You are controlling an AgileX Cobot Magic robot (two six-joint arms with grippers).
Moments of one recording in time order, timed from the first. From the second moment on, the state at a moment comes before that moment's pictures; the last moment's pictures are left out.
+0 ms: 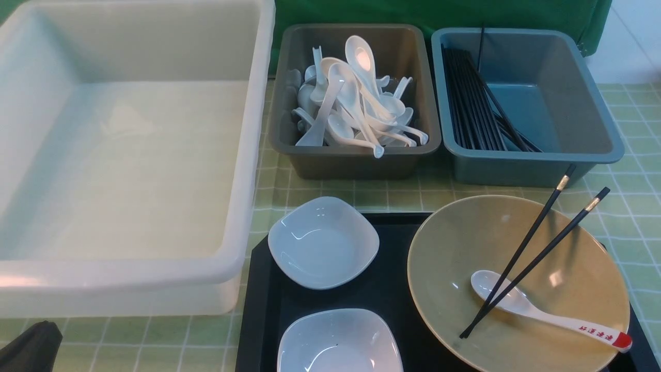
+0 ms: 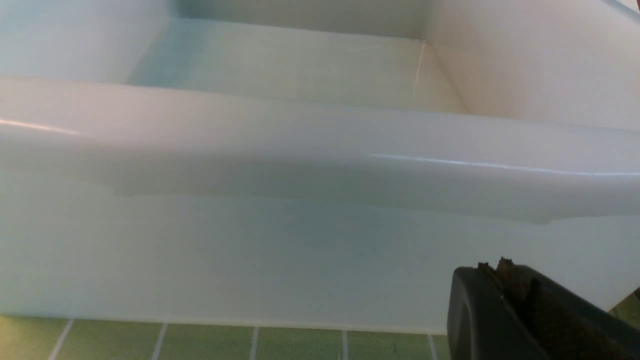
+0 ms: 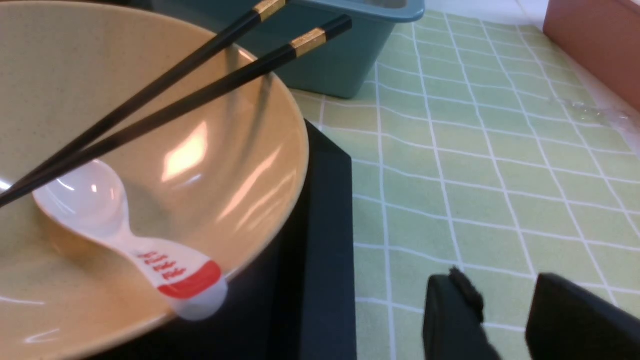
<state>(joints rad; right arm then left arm) -0.07 -0.02 0.00 -0.07 0.29 -0.08 -0.06 -0.01 0.03 0.04 0.32 -0.09</state>
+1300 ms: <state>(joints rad) -0.07 -0.02 0.00 -0.07 0.29 -0.08 -0.06 -0.01 0.03 0.04 0.32 -0.09</state>
